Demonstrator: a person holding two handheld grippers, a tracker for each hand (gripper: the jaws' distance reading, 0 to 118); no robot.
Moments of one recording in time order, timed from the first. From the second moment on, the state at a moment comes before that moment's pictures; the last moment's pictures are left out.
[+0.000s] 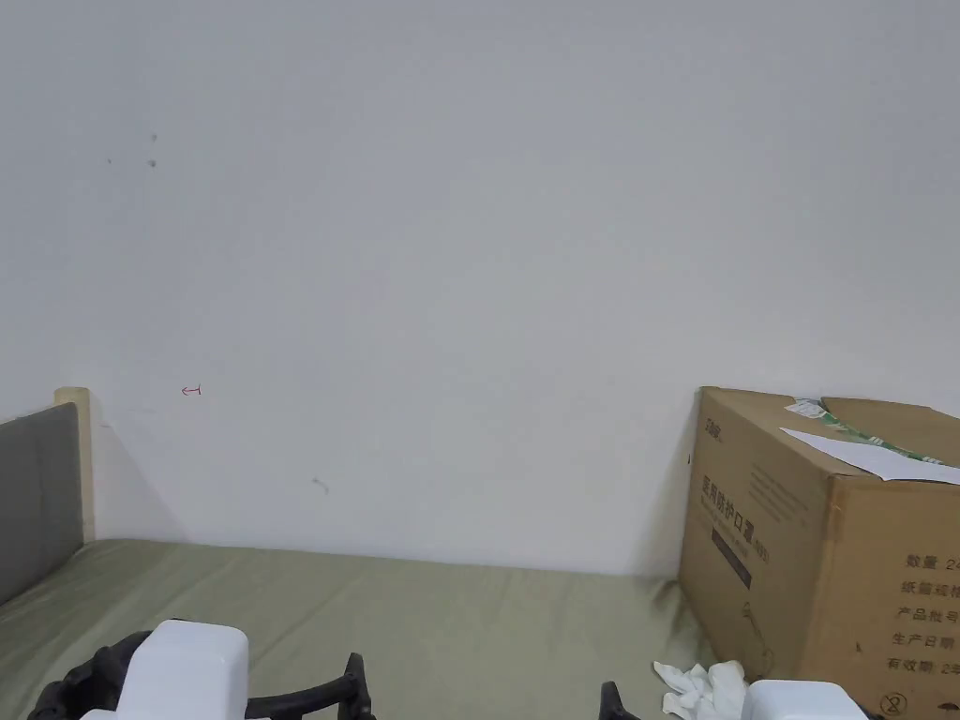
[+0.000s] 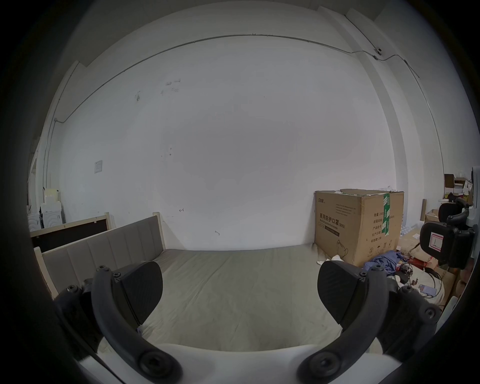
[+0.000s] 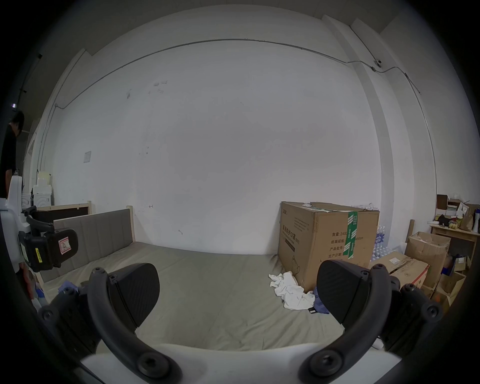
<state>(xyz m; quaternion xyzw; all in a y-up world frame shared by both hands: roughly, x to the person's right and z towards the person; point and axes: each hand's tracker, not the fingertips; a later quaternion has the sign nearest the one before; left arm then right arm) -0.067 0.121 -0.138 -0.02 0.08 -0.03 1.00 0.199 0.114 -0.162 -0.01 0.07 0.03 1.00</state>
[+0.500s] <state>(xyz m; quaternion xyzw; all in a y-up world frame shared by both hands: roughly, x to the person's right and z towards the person) -0.068 0.121 -0.138 -0.02 0.07 -0.03 1.00 0.198 0.117 -0.162 -0.01 0.08 0.03 1.00</state>
